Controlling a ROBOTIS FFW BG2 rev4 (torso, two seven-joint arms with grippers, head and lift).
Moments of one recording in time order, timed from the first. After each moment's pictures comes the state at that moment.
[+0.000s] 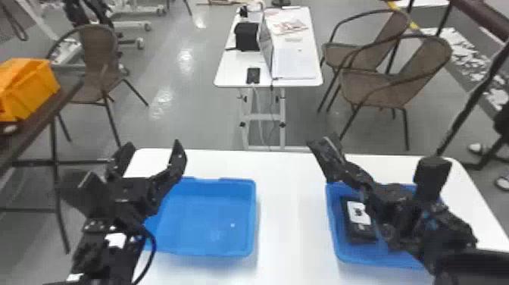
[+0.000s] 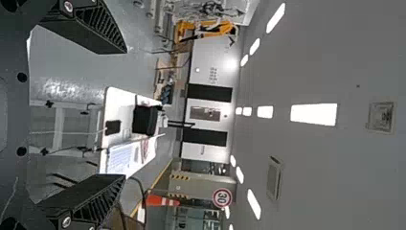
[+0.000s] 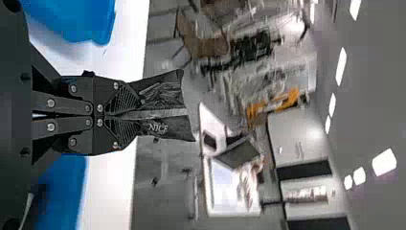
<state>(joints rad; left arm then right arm) 0.32 0.03 0.11 -1.93 0.19 -0.04 -0.13 0.09 -0.04 -0.05 -1.67 -0.14 0.30 0.53</state>
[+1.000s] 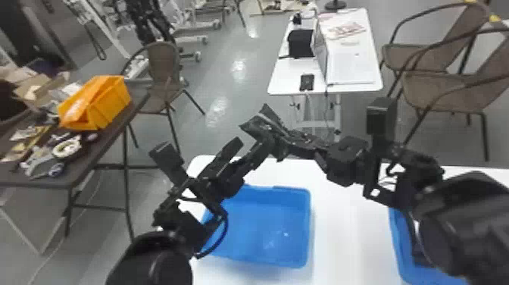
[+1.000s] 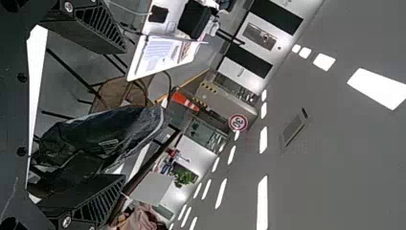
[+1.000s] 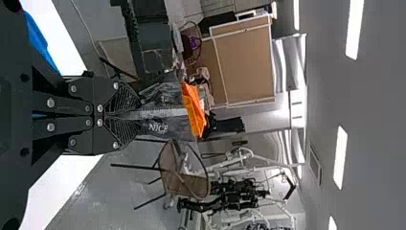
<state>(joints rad) 0.15 0.06 0.13 -1.89 0.58 0.34 -0.38 -0.29 -0.12 0.44 -1.52 -0.32 0.29 0.59</state>
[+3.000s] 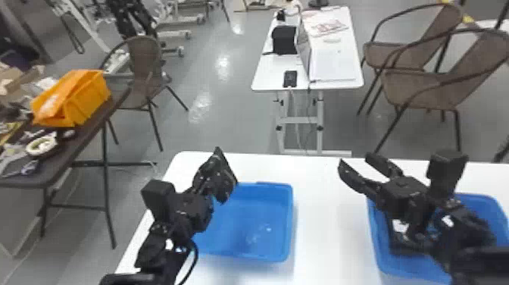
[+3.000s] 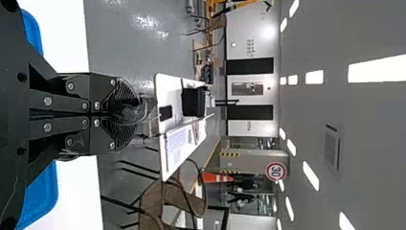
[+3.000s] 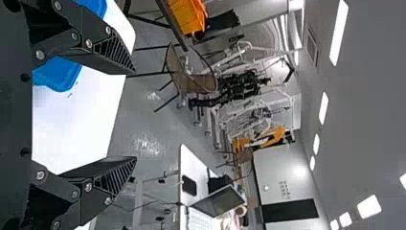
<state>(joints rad) 0.27 0.02 0.14 -1.78 0.02 0.00 -0.26 0.00 -0.04 0.08 -1.55 -0.17 0.20 0.48</state>
